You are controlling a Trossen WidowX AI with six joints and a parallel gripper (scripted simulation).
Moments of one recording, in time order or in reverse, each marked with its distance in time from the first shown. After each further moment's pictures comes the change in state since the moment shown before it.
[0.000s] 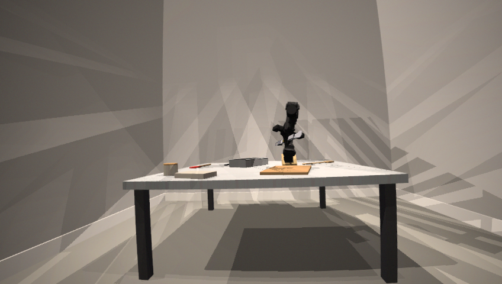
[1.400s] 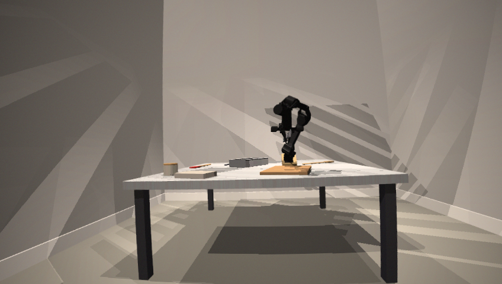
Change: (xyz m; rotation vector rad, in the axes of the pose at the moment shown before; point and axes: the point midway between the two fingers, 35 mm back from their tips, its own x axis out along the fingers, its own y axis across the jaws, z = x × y) arm -0.011 0.003 -0.004 0.367 -0.167 -0.236
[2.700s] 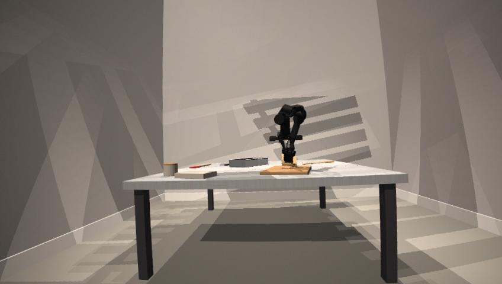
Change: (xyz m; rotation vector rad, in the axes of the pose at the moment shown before) arm 0.053 0.008 -0.002 0.006 -0.017 -0.025
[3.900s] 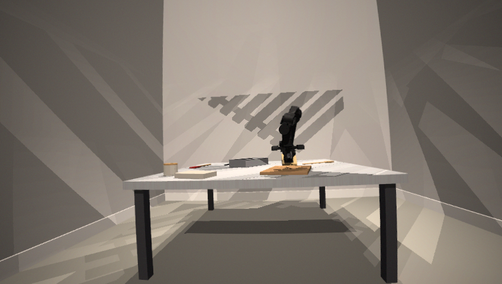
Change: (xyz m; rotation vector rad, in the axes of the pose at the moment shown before) arm 0.055 -0.009 0.001 0.017 -0.001 -0.014
